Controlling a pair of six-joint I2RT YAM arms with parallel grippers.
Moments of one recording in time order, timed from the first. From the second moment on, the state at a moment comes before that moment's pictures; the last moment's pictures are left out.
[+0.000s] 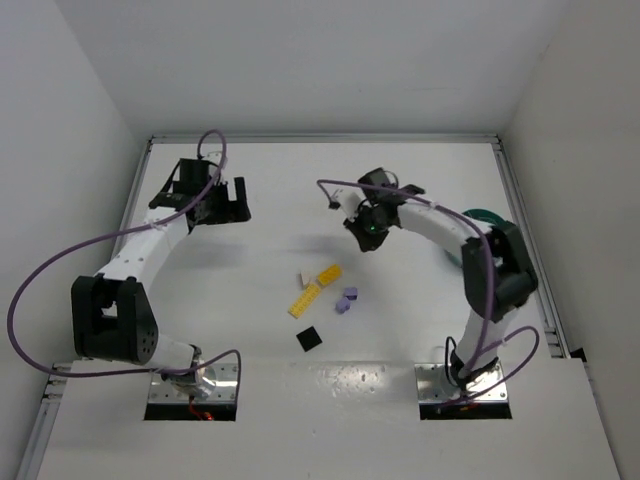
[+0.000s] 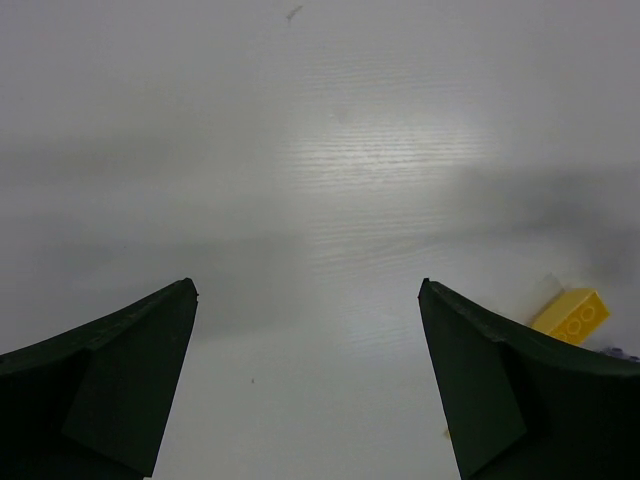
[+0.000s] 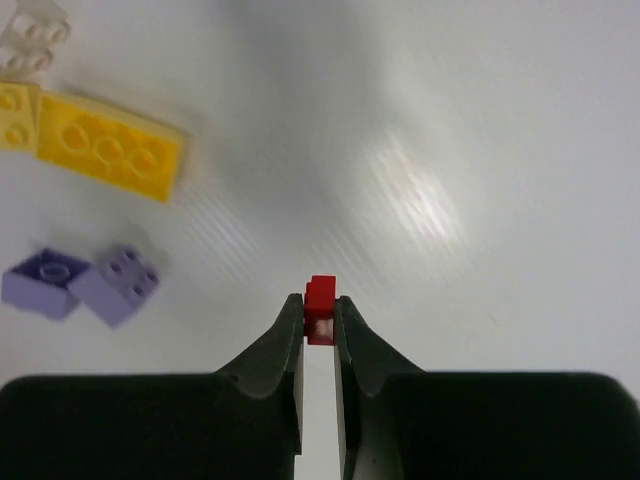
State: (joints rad) left arm -0.08 1.43 1.10 -0.48 0.11 -0.20; right arm 0.51 1.84 1.25 -0.60 -0.22 -0.45
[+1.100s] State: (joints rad) left arm -0.49 1.66 1.28 -0.44 0.06 -0.04; right arm -0.46 1.70 1.41 -0.99 -0.22 -0.56
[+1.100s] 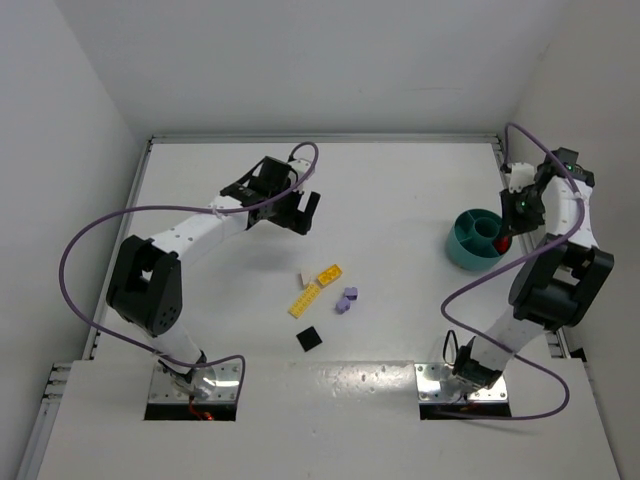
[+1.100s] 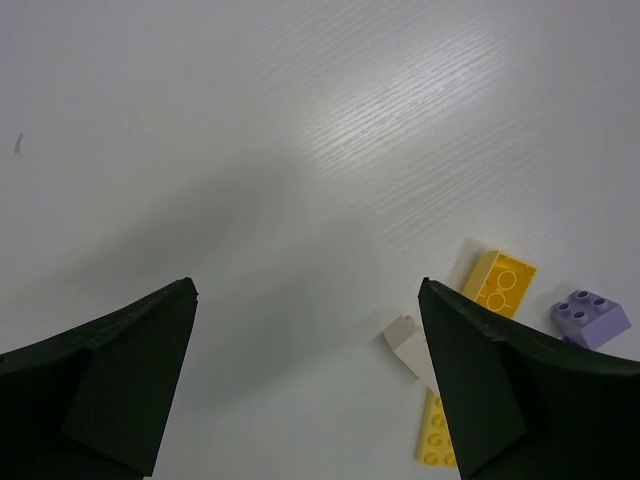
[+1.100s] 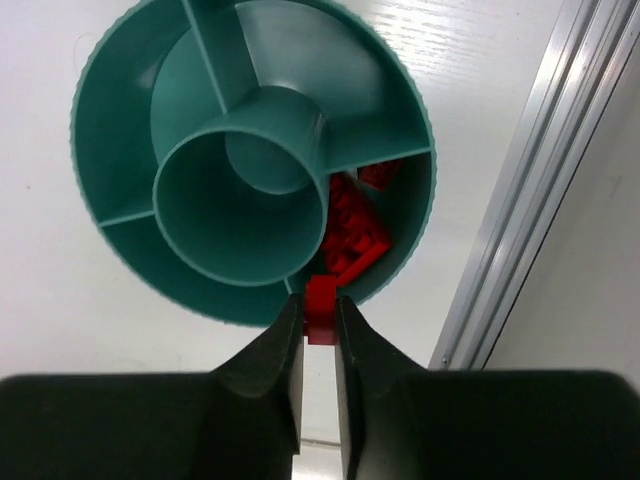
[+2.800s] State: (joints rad) left arm -0.13 1.35 1.10 -0.54 0.17 -0.08; right arm 0.72 1.77 0.96 -0.44 -0.35 -0.80
